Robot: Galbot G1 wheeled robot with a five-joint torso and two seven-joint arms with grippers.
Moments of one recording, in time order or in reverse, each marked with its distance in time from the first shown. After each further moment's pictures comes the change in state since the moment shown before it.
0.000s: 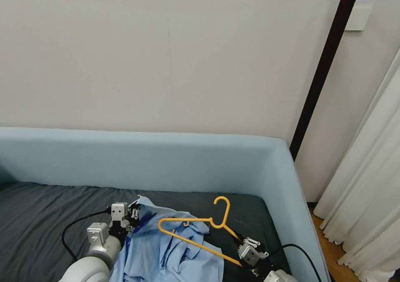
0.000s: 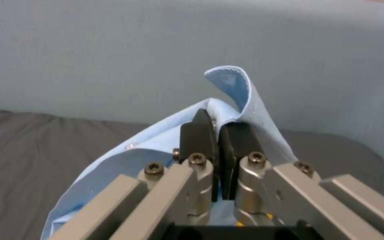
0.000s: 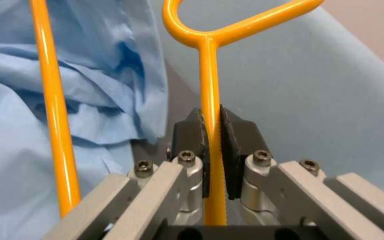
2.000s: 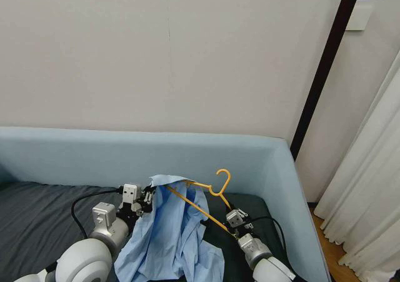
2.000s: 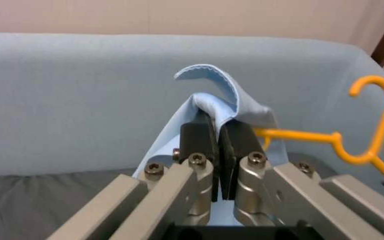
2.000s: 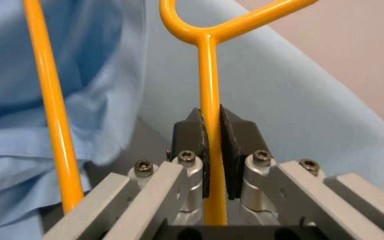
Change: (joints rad) left arm -0.247 0.139 0.155 -0.118 -0.108 0.050 -0.058; right arm 0.219 0.108 -0.089 -0.080 0.123 -0.100 0.203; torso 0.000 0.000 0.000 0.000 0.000
